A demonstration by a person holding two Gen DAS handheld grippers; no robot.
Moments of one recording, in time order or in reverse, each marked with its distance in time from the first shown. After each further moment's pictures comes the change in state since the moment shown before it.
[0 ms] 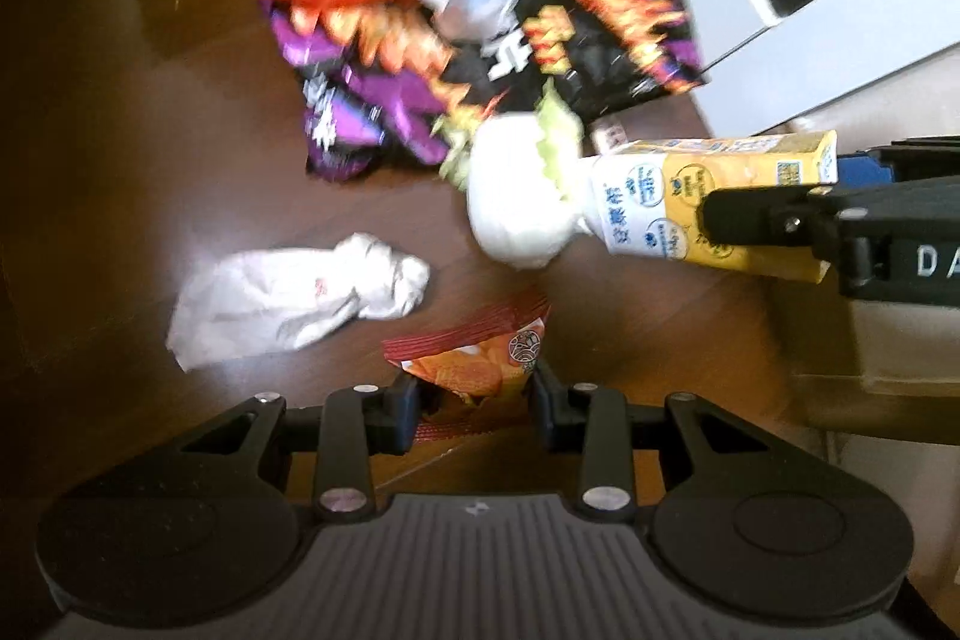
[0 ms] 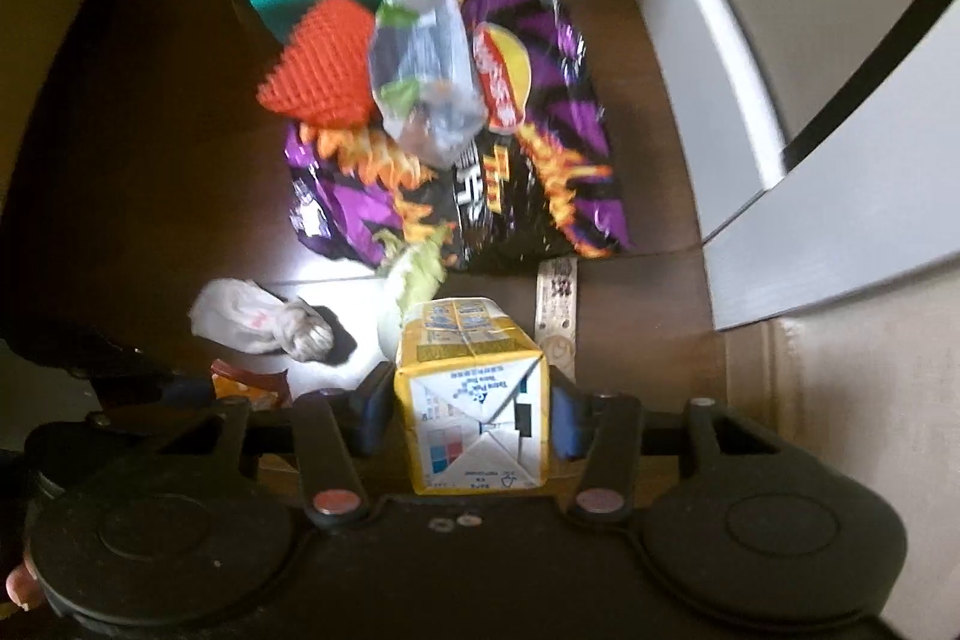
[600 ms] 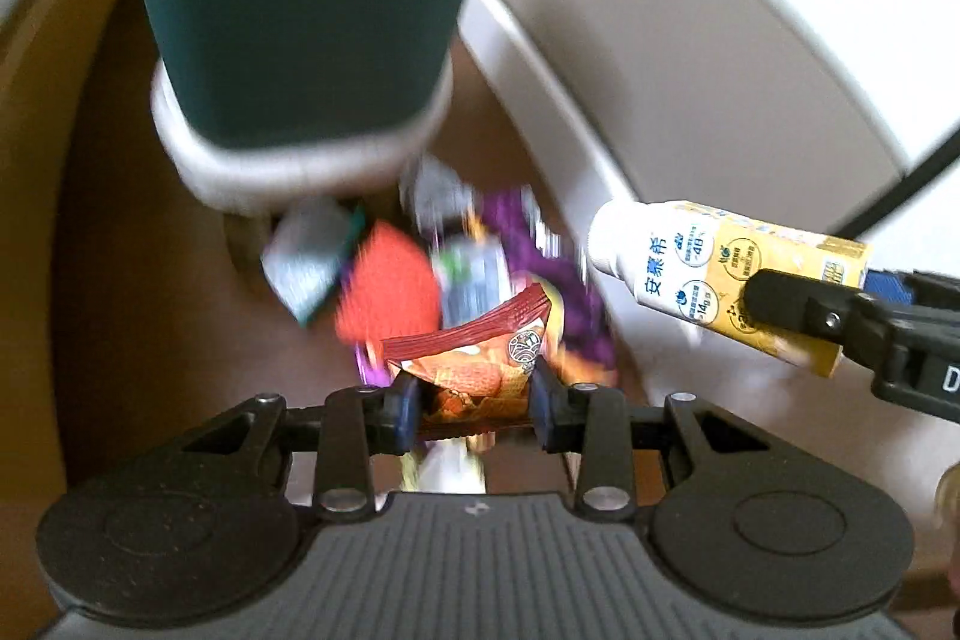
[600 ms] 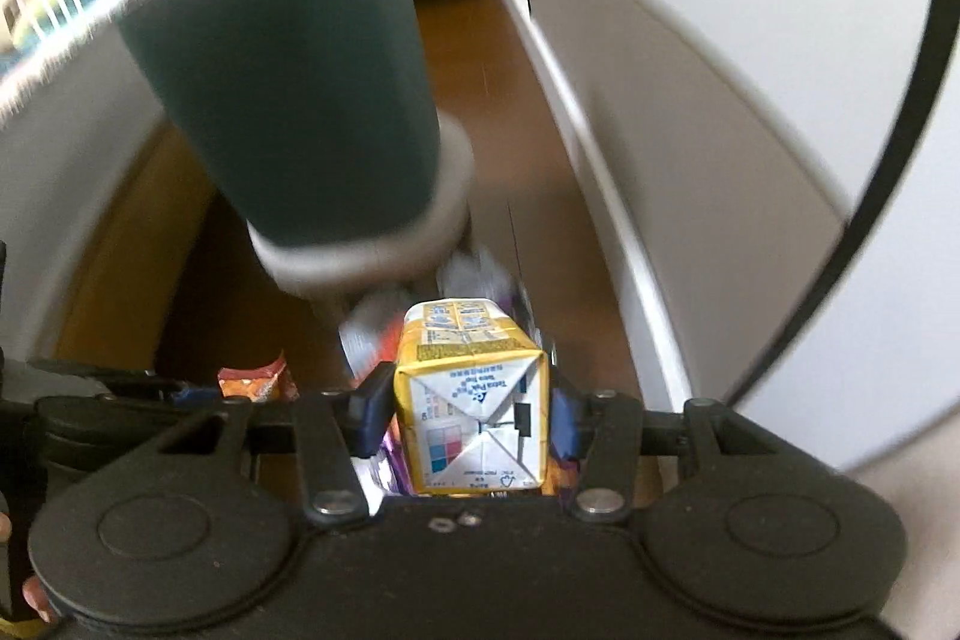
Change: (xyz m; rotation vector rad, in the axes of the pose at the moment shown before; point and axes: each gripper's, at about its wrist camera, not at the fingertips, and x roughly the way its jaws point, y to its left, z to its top) left arm -0.166 -0.024 0.072 -0.073 -0.396 0.068; right arm -0.170 -0.001 0.059 0.030 -0.460 0.053
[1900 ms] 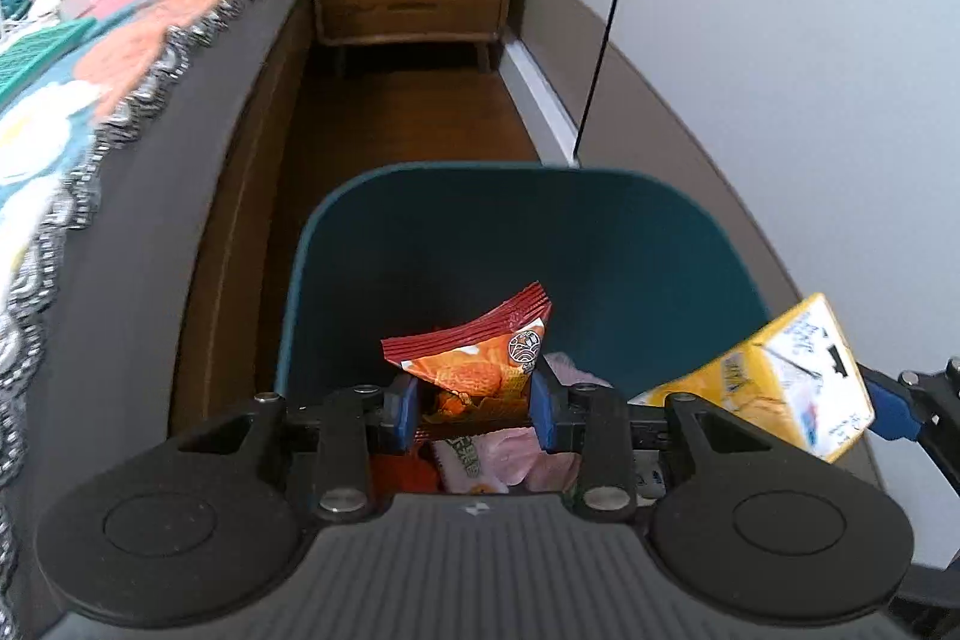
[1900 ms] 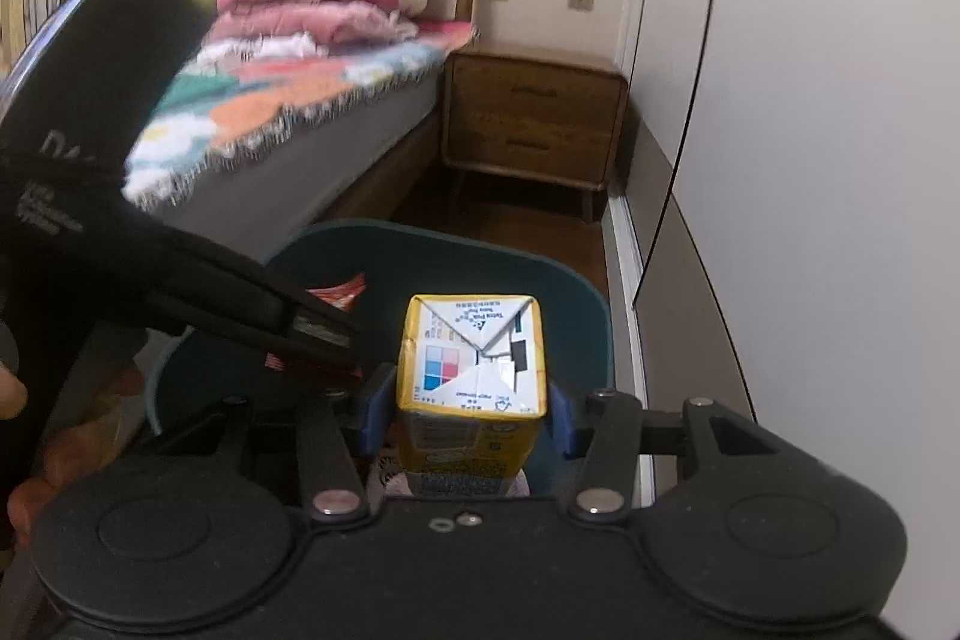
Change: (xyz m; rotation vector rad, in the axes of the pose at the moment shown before) left arm -0.057 0.066 0.272 -0.087 -0.185 0.231; right arm 0.057 0.134 0.226 -0.392 -0.249 0.006
